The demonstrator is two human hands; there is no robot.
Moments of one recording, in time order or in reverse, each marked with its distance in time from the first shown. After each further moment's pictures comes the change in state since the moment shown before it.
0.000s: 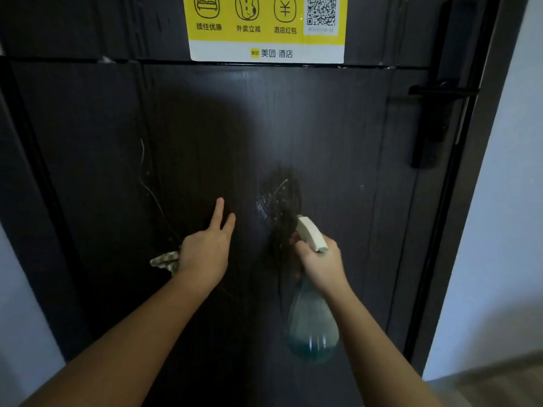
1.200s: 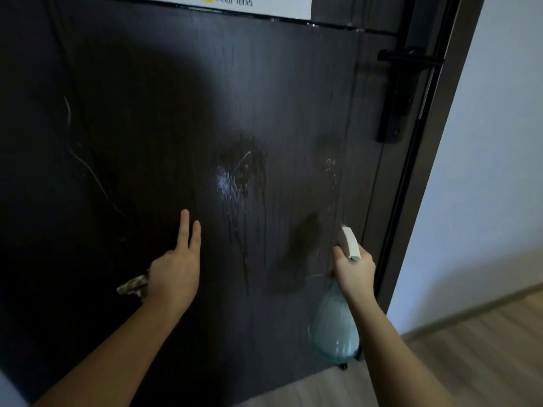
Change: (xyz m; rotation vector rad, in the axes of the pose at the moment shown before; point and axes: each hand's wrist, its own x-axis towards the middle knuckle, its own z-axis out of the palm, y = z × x) left_hand -0.028 0.042 0.069 0.089 -0.022 -0.007; right_hand -0.008 0.077 -0.095 -0.186 0.424 0.140
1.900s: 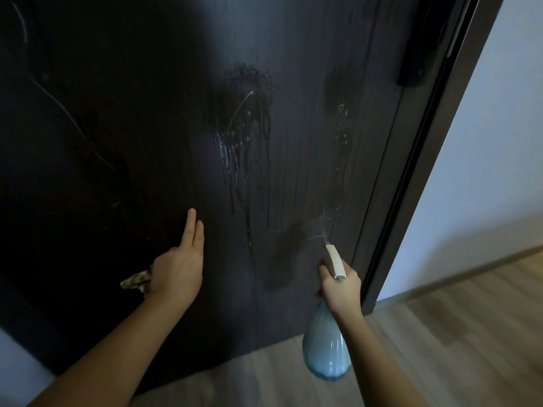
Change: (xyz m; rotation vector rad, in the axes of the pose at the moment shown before) left_hand -0.037 0.024 0.058 -0.026 -0.114 0.075; right_hand -0.060 0.095 0.021 -0.079 -0.111 0.134
